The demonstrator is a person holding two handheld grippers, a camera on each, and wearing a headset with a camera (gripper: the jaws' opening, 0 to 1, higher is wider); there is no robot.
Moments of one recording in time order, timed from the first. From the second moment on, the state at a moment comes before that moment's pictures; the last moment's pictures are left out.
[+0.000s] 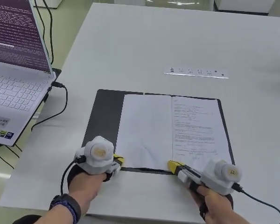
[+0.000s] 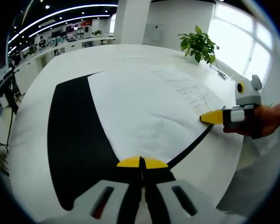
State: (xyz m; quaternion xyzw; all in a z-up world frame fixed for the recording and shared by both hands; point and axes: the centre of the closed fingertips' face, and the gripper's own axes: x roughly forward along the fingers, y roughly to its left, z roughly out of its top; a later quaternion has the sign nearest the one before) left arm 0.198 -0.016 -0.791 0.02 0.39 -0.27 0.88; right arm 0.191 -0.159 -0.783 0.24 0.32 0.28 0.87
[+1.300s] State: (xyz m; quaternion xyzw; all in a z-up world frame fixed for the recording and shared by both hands) left arm 0.194 -0.043 -0.760 0.04 0.38 -0.31 0.87; right arm 0.189 -0.170 -0.762 0.24 0.34 0.29 0.86
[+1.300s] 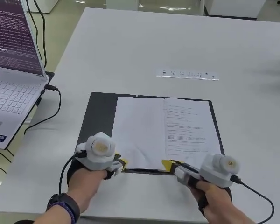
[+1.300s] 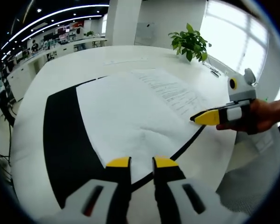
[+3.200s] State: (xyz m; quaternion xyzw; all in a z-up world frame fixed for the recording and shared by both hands) left arm 0.165 0.002 -0.660 0.00 0.29 -0.28 0.92; right arm 0.152 -0.290 -0.691 0.12 0.28 0.29 0.91
